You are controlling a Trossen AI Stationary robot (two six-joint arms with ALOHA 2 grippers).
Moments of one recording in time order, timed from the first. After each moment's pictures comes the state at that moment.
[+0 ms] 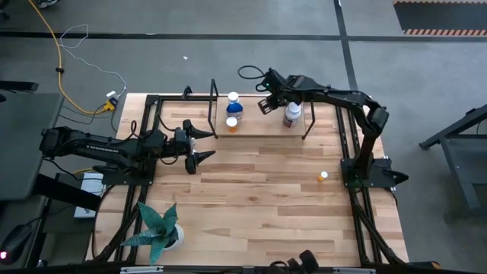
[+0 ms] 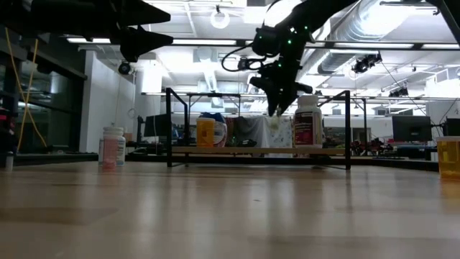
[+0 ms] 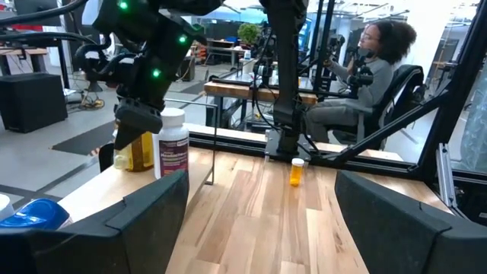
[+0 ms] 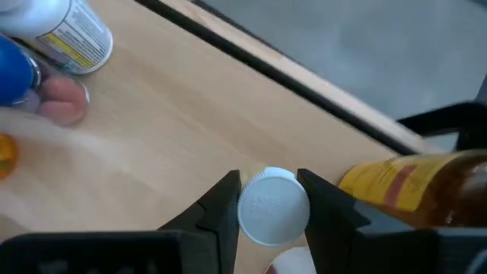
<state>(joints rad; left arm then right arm) 0.14 0.85 0.33 0.51 -0.16 -0.08 -0.56 1.84 1.55 -0.83 0.25 0.40</state>
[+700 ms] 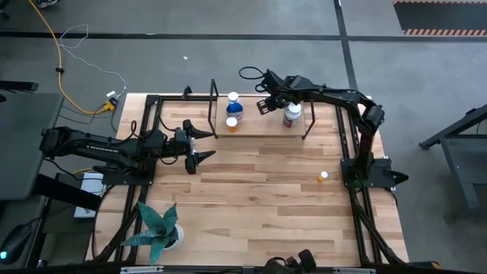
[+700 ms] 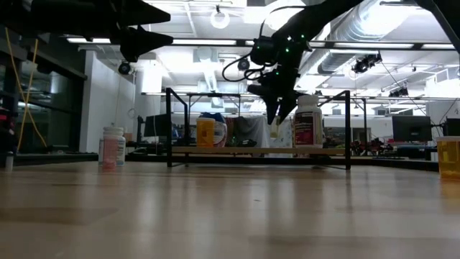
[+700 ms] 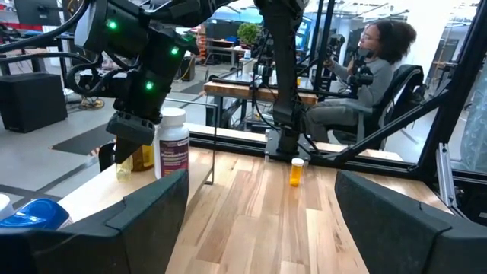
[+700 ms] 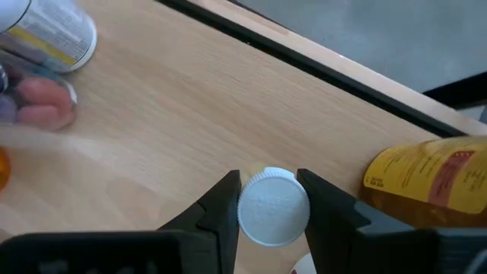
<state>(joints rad) 0.14 0.85 0.33 0.51 -0.16 -0.08 -0.58 1.89 1.55 -0.82 0.20 0.49</state>
